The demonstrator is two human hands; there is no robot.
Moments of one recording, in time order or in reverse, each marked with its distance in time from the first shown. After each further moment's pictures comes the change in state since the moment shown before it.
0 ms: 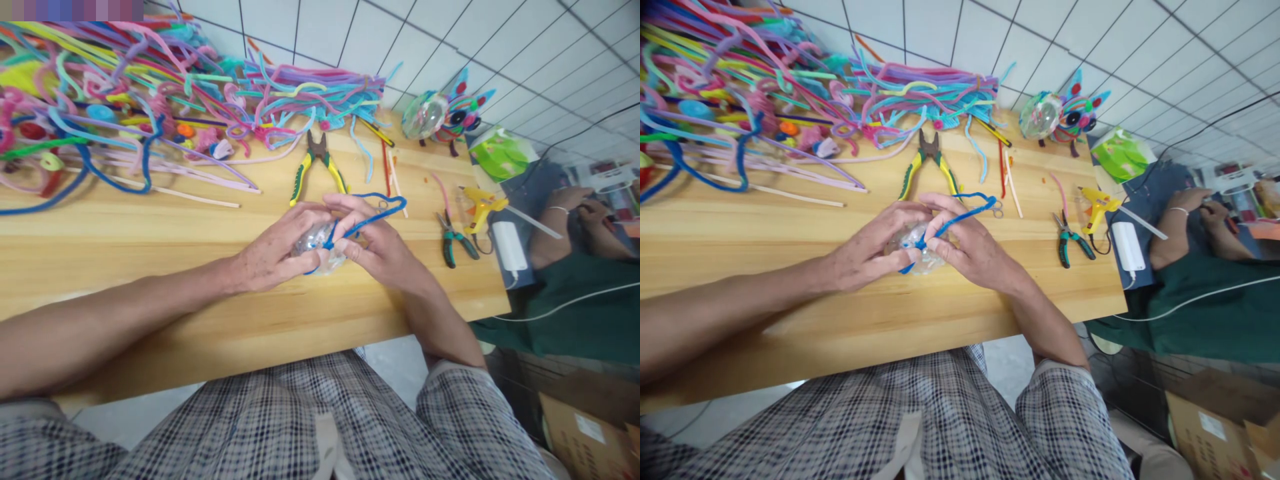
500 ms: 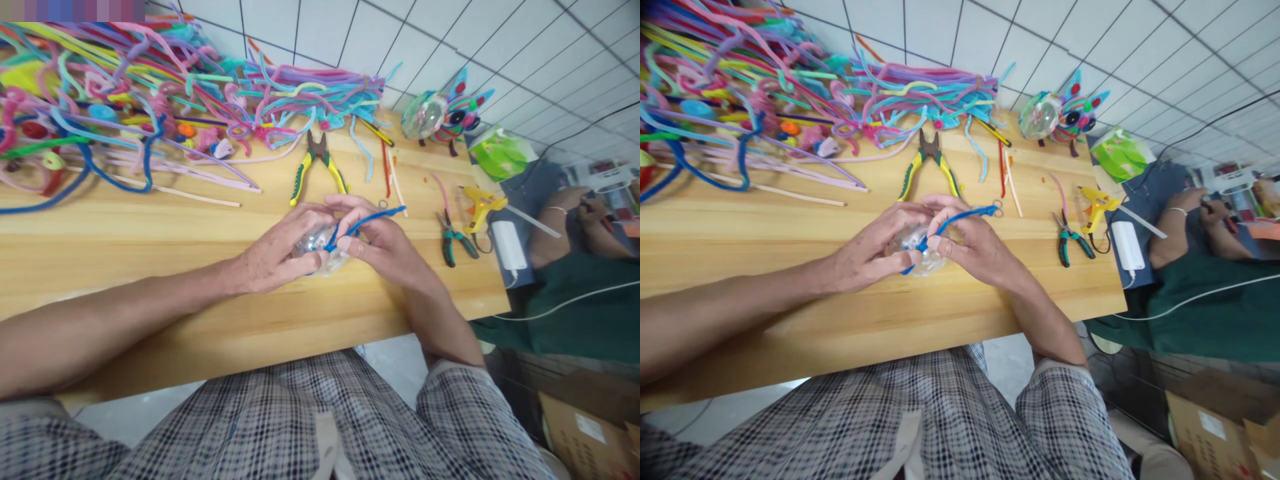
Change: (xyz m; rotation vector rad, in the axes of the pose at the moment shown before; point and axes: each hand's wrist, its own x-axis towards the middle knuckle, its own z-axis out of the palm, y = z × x) left_hand 0.002 0.008 -0.001 0.007 0.009 0.023; right_hand 0.001 -0.004 0.000 0.171 0.023 0.107
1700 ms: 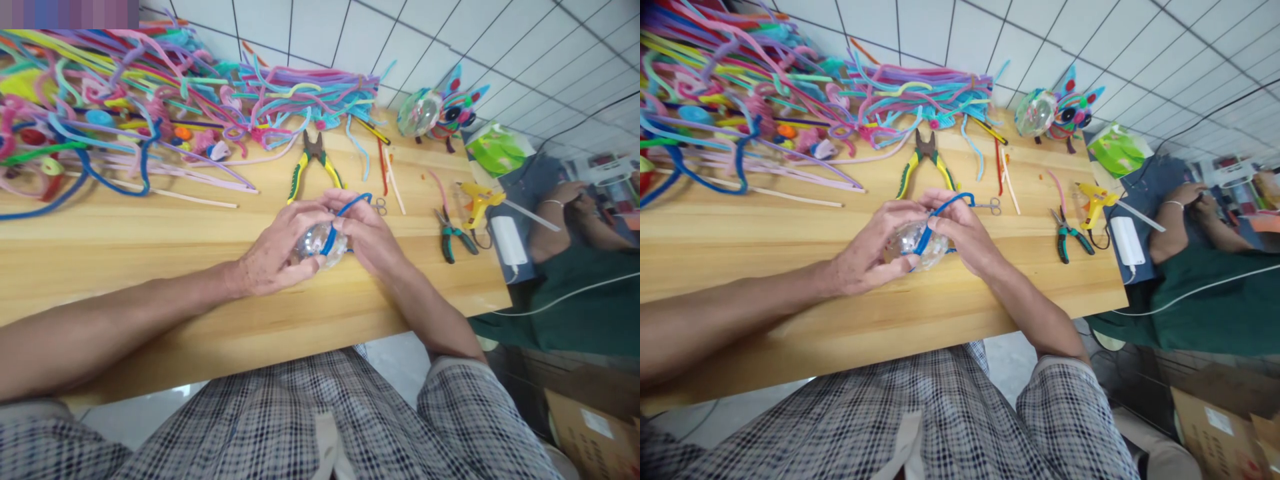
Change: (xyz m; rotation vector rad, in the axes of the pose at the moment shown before) left_hand -0.008 -0.009 0.012 0.102 0.096 0.078; right_hand 0.015 0.029 0.030 0.548 0.234 0.279
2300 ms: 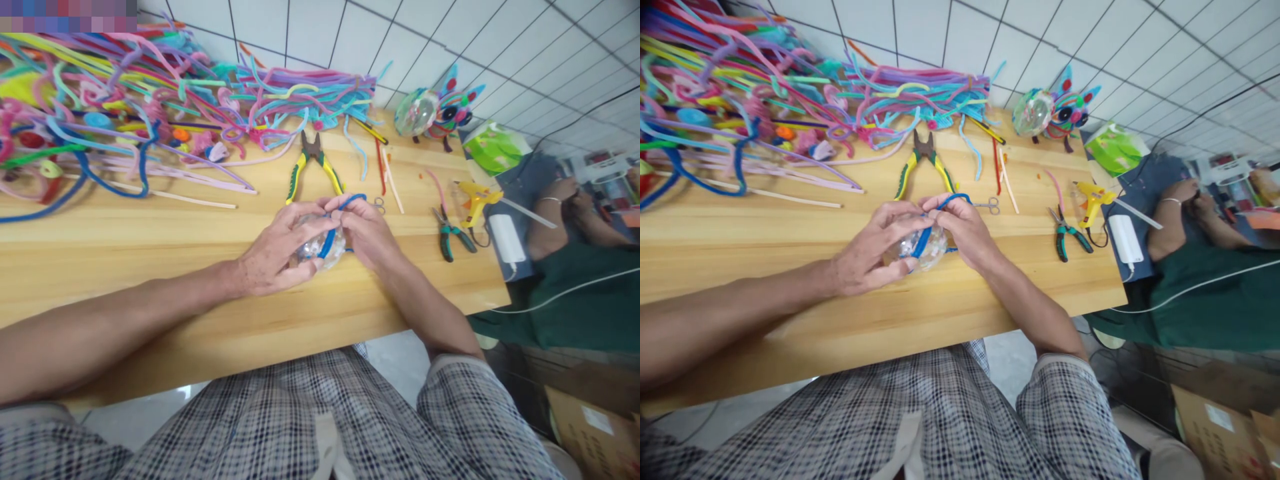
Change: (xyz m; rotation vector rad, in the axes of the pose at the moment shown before) left_hand -0.003 -0.003 -0.003 0.098 -0.083 0.040; right_hand 0.007 -0.003 0.004 0.052 0.109 0.033
